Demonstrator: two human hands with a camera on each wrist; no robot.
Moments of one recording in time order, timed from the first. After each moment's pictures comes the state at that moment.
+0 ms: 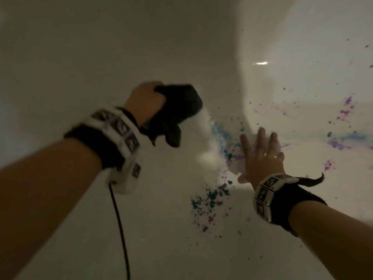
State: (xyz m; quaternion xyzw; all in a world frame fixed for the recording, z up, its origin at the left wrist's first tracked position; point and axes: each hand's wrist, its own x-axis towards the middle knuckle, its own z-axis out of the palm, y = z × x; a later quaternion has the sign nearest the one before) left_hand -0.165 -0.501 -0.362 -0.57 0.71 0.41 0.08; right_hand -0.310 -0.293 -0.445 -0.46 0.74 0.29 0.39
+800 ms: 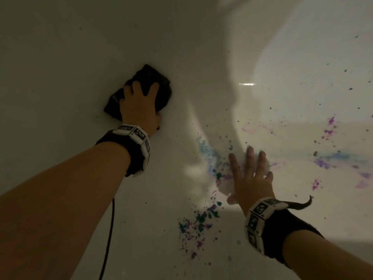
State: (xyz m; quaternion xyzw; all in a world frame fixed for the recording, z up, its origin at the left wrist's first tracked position) left_hand -0.173 -0.524 -0.438 -0.54 0.82 0.08 0.16; right_hand -0.311 -0.290 -0.447 -0.48 0.74 0.28 0.39
